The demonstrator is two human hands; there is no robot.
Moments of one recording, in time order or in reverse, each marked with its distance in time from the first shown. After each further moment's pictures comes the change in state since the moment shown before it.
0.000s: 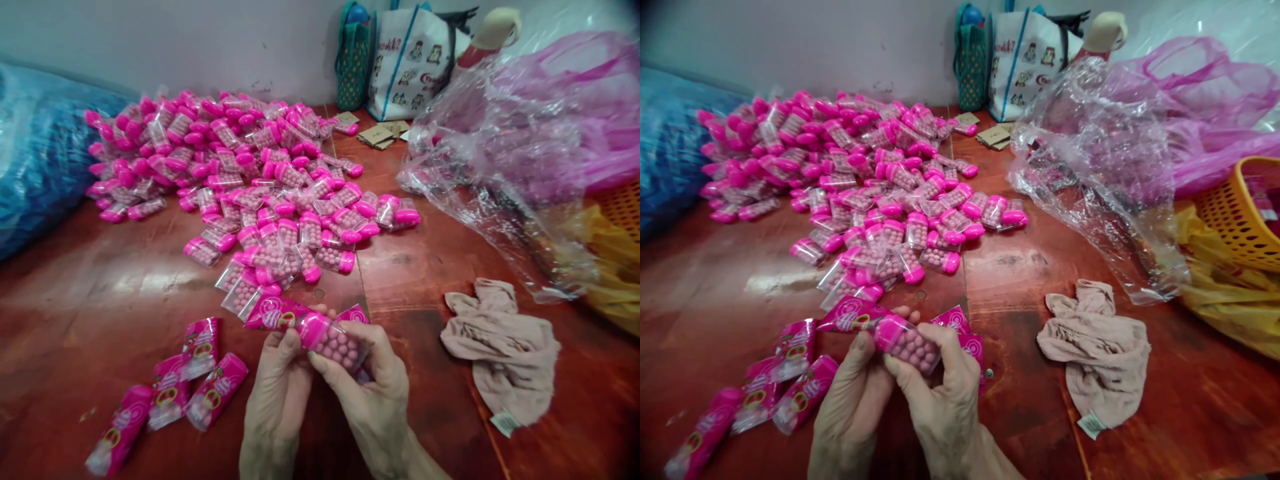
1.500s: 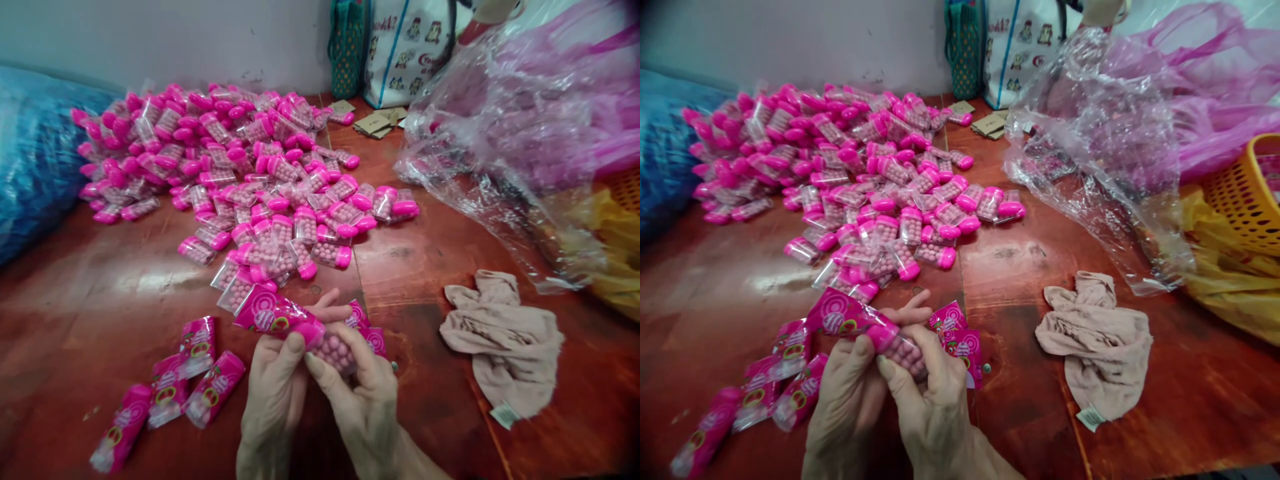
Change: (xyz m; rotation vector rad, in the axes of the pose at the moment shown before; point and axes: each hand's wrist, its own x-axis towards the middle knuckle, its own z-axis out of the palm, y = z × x) left_hand -0.003 -0.002 0.004 0.336 -0.233 0.160; right_hand -0.004 -0.007 0.002 0.230 -0.090 0.134
